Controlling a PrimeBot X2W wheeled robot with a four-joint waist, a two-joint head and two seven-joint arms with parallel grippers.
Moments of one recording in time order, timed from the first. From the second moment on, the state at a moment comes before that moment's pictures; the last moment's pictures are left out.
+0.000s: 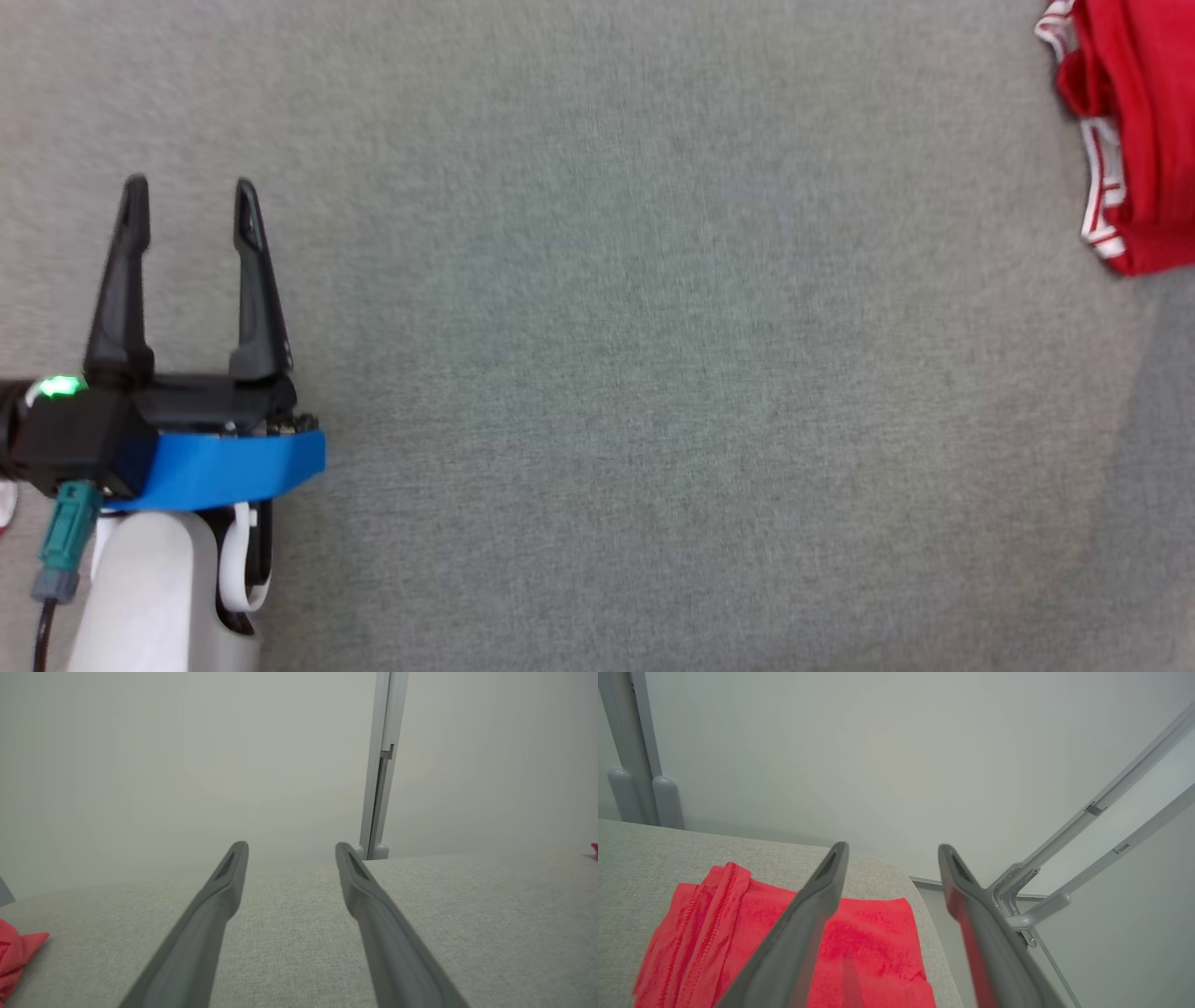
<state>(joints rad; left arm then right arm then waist) -0.30 0.18 -0.05 -0.03 -0.13 -0.03 -0.24 -1.01 -0.58 -0.08 0.93 0.05 0.13 -0.21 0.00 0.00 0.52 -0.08</state>
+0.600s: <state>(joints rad) -0.10 0.12 -0.04 0.12 -0.19 -0.02 -0.26 -0.56 -0.26 0.10 0.44 0.20 0.13 -0.26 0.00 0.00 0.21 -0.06</state>
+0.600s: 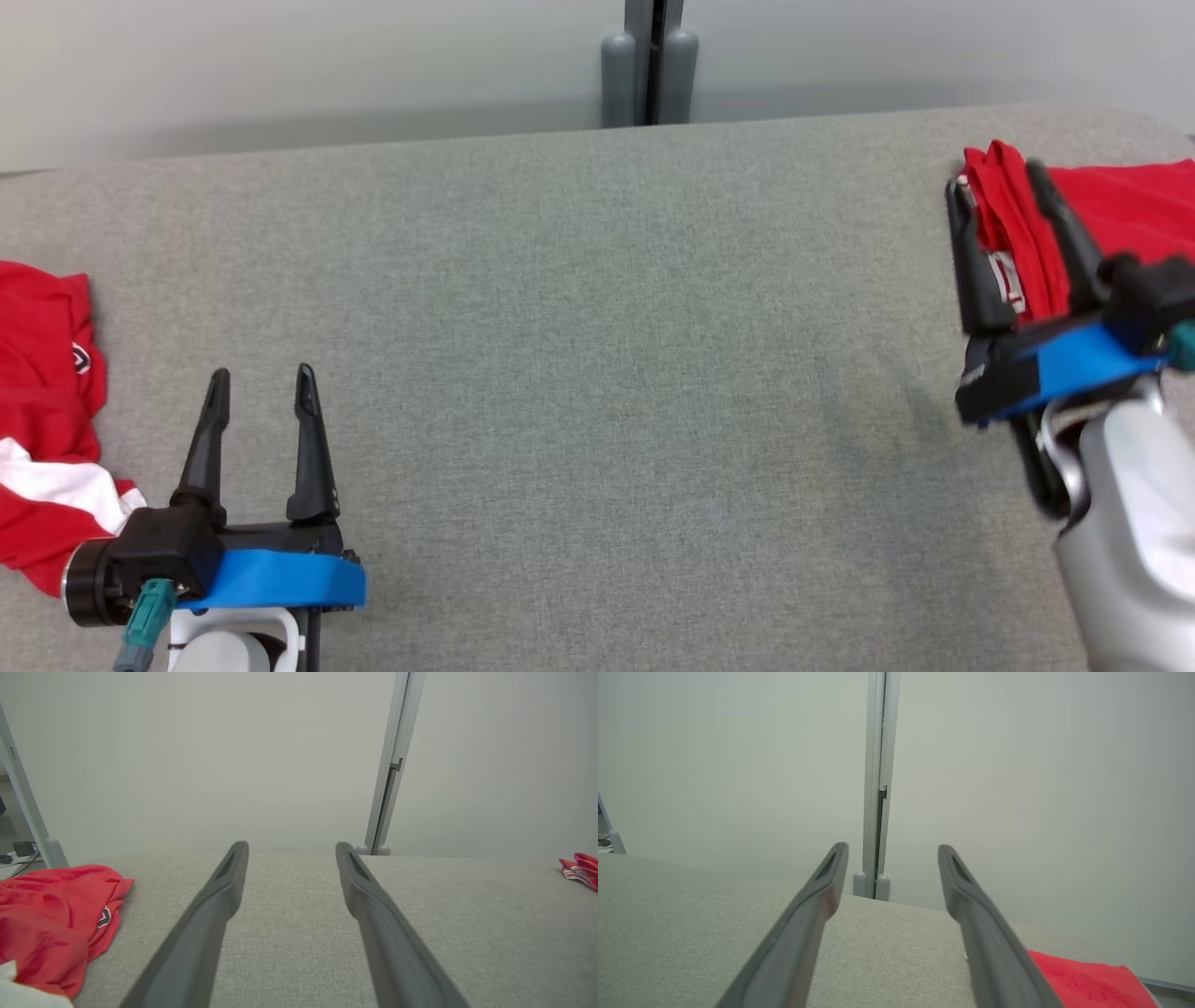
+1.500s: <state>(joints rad) -0.08 0.10 -0.05 0.22 -0.18 -0.04 -0.26 -0.08 -0.07 -0.05 0.08 0.14 0.13 -0.13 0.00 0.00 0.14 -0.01</state>
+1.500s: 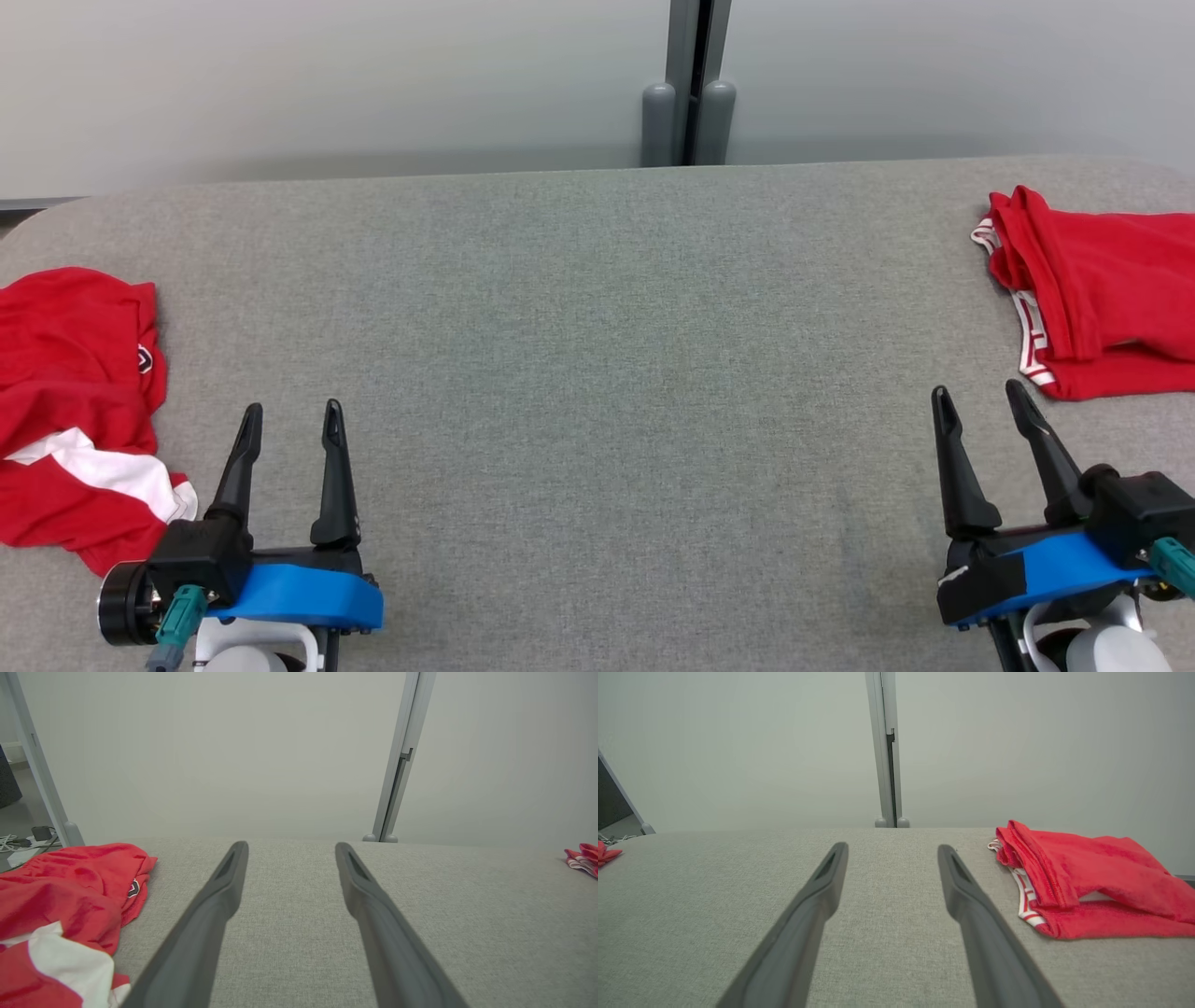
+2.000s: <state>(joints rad) -0.10 0.10 -0.05 0.24 -0.17 -0.05 -0.26 -0.06 -0.06 -0.05 0.05 0.14 0.13 -0.11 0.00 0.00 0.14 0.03</state>
